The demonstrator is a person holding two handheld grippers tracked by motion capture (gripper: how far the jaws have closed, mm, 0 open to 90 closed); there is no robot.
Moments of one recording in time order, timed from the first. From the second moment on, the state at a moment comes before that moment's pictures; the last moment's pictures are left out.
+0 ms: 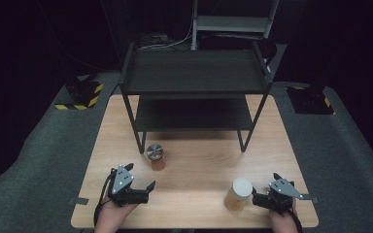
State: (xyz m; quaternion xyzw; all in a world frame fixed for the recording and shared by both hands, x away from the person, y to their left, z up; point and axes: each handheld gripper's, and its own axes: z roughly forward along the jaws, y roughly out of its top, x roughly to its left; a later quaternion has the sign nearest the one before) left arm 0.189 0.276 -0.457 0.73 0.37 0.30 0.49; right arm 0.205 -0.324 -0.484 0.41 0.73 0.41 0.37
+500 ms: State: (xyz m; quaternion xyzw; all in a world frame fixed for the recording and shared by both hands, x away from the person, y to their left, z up) left arm 0.211 0.268 -0.453 0.72 0.37 0.30 0.50; right arm 0.205 -0.326 -0.485 0.41 0.72 0.42 0.37
